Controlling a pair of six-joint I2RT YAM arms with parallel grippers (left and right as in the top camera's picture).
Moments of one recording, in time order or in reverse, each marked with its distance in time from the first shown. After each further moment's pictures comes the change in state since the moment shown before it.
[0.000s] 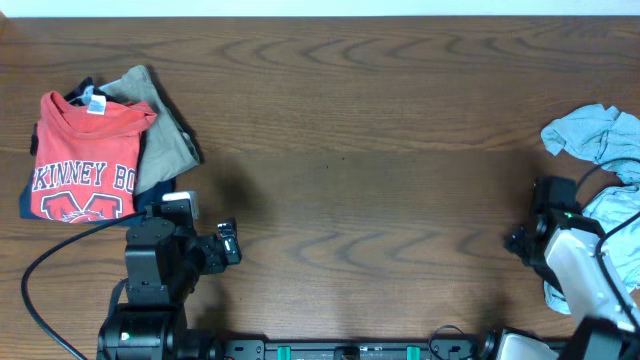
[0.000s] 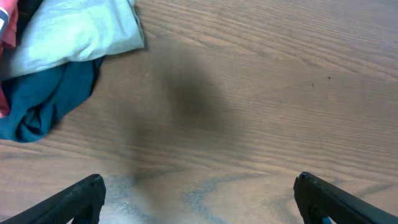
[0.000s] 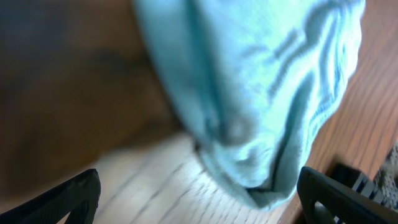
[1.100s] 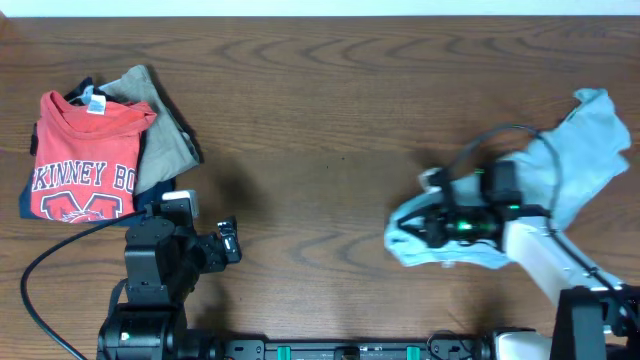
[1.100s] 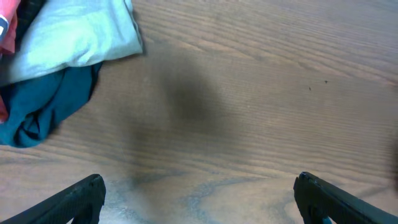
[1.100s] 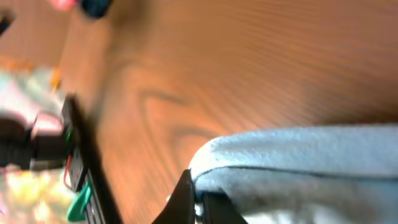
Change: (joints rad) left arm 0.000 0.000 0.000 0.018 0.004 0.000; right arm 0.372 0.112 -0.018 0.406 -1.424 -0.738
